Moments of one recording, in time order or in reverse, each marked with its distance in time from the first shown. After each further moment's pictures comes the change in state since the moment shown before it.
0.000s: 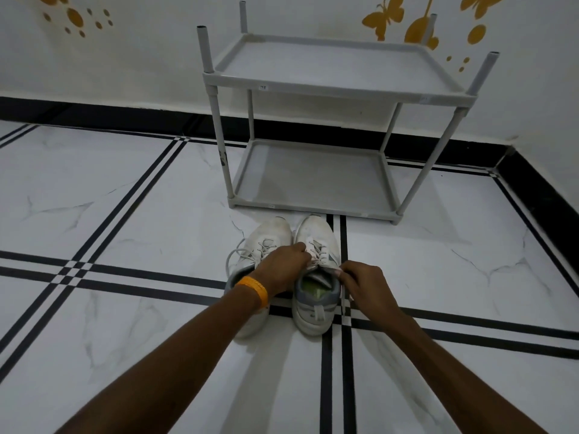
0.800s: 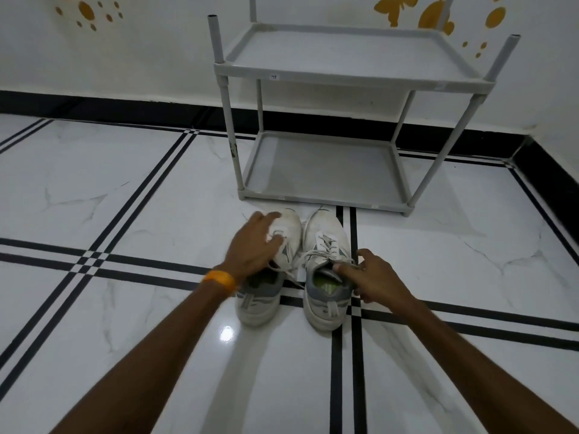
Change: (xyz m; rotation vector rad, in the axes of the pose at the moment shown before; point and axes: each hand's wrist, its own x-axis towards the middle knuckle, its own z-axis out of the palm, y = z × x) left_hand -0.046 -0.040 -0.036 -0.445 0.248 -0.410; right_hand 0.001 -0.025 -0.014 0.194 -0.235 0.445
